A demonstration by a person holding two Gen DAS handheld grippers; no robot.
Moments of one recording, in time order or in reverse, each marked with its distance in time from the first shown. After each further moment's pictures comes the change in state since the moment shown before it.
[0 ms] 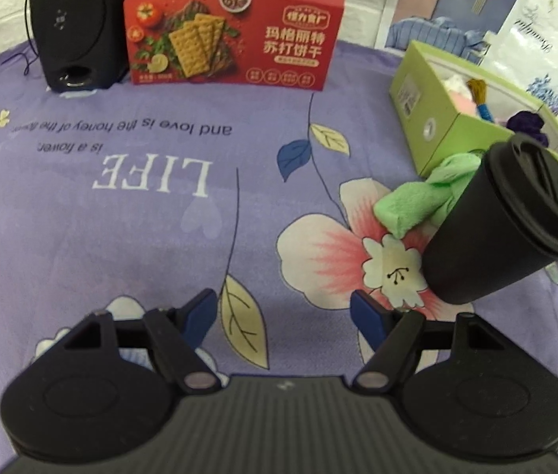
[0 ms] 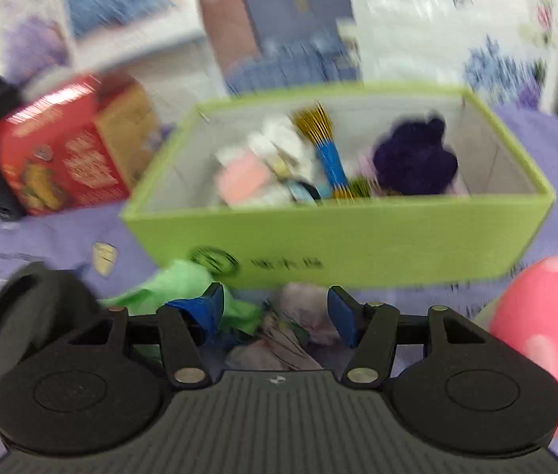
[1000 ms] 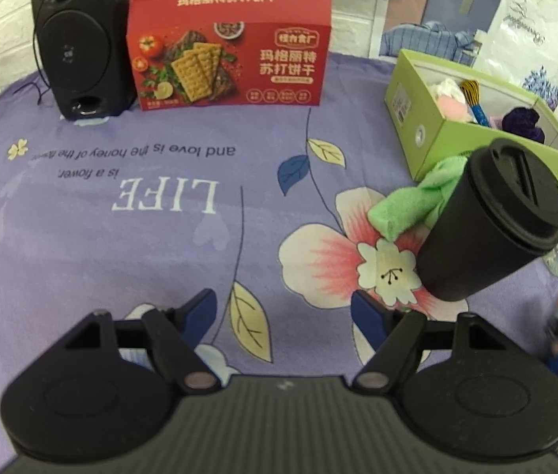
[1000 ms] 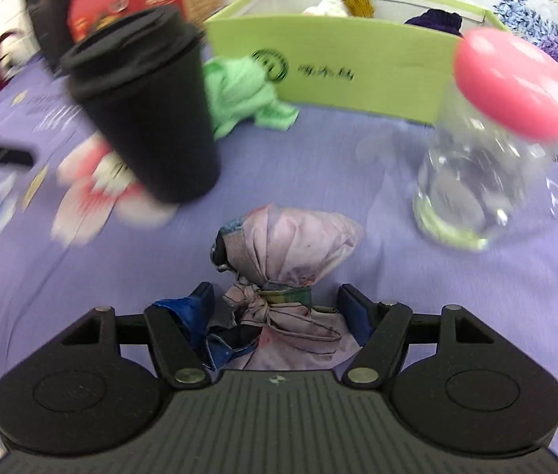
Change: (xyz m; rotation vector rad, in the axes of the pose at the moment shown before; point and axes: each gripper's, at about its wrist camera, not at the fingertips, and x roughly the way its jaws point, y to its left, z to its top) left arm -0.019 -0.019 0.002 0.058 -0.019 0.074; right arm -0.090 -0.016 -0.124 -0.238 0.195 0.128
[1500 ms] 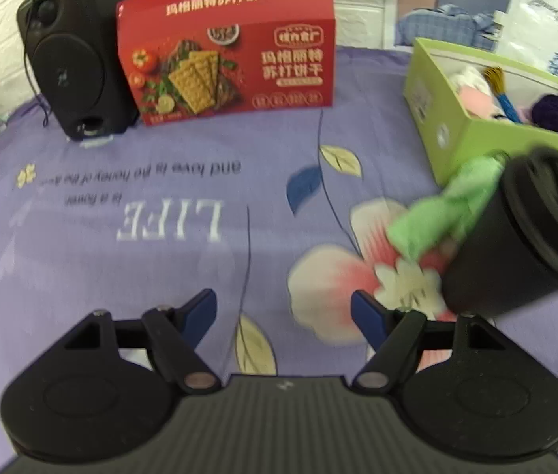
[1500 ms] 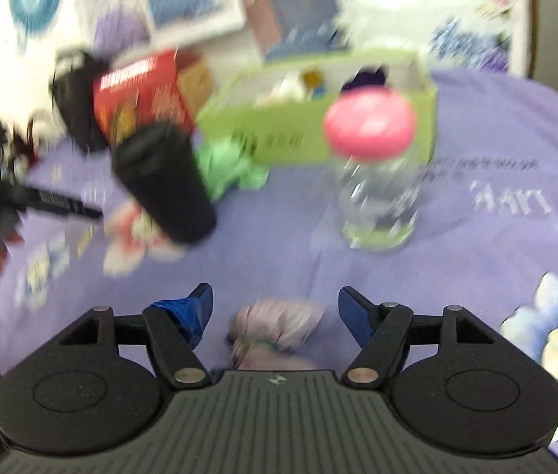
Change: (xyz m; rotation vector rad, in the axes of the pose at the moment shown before) left arm 0.025 -0.016 0.032 0.047 0.025 0.121; right arm -0.083 -0.059 -0.020 0.177 -0.250 0.070
